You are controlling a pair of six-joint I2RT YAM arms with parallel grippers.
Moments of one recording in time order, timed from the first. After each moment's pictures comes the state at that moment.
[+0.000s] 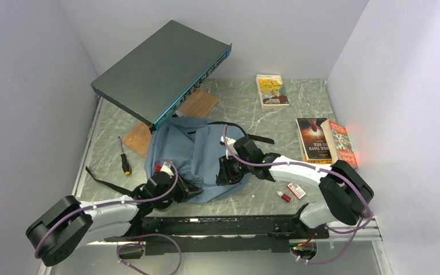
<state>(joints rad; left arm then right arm) -0.77 1.04 0.04 0.46 0.15 -1.43 0.80 1.43 0.70 -0.06 -0.42 0.45</state>
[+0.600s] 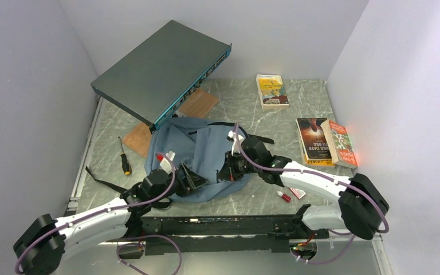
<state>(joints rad) -0.84 0.79 0.13 0.28 0.06 -1.27 0.81 1.28 0.65 -0.03 -0.37 0.51</state>
